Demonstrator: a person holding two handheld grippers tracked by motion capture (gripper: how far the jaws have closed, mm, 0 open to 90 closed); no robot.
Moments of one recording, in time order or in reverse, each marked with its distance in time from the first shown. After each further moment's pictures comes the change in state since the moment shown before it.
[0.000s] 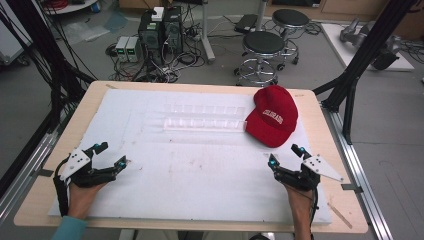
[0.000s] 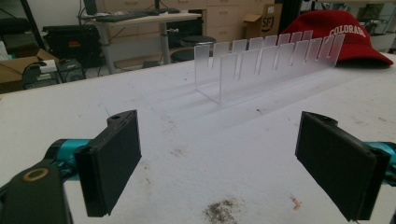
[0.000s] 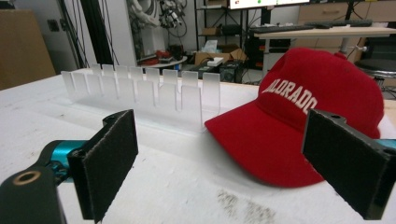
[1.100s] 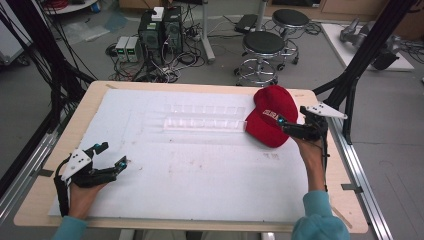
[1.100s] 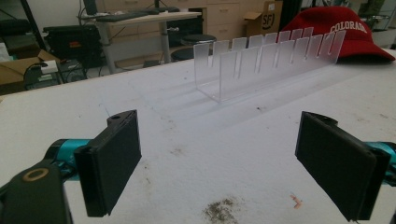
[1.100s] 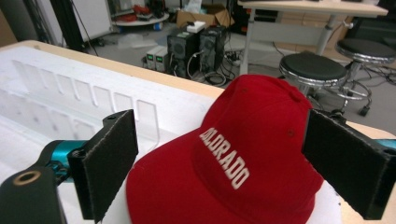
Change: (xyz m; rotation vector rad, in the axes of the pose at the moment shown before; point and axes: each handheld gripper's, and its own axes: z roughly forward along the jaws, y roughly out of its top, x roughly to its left) left arm -0.001 0.000 0.001 0.005 0.002 0.012; right arm -0.063 0.088 0.077 0.204 -0.061 -0.069
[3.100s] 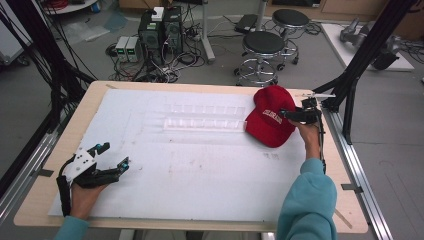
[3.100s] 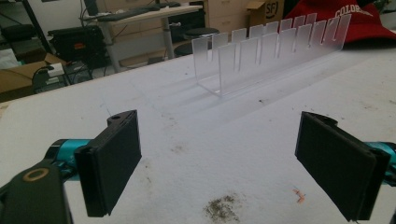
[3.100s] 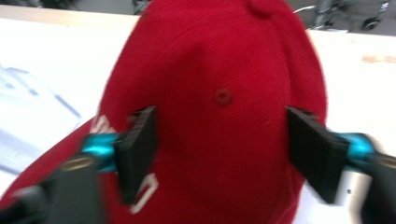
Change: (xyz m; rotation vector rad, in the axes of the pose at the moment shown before) left arm -0.006 0.001 0.003 0.028 0.016 0.058; right arm -0.077 -0.023 0.090 0.286 0.055 0.176
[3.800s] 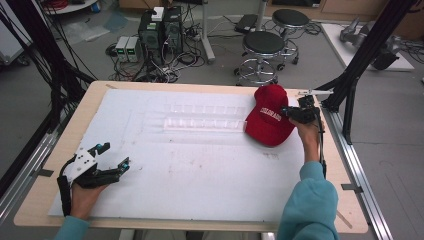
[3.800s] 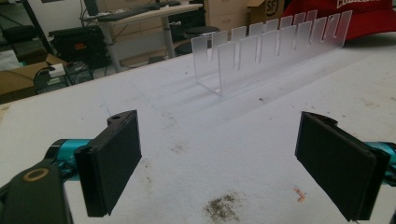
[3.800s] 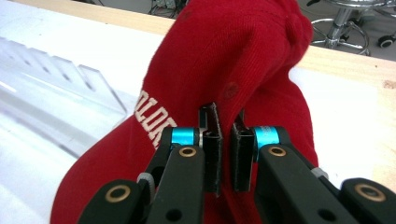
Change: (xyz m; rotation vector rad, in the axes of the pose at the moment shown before) left arm -0.001 0.000 0.000 0.005 0.001 0.007; right arm 0.032 0.014 -0.022 0.000 0.033 -0.099
